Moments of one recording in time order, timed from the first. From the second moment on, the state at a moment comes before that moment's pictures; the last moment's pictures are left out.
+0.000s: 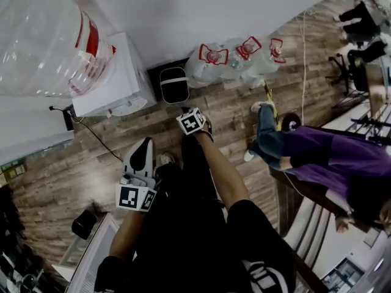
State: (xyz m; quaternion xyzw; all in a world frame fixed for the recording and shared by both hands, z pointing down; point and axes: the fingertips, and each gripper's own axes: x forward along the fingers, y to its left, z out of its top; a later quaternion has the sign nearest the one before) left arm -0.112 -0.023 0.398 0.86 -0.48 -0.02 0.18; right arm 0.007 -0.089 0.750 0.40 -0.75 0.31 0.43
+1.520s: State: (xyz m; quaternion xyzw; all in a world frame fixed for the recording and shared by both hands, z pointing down) left arm -0.089 0.048 0.290 0.86 -0.49 -0.03 0.12; right arm 0.088 0.090 0.308 0.62 -0.76 0.16 0.04
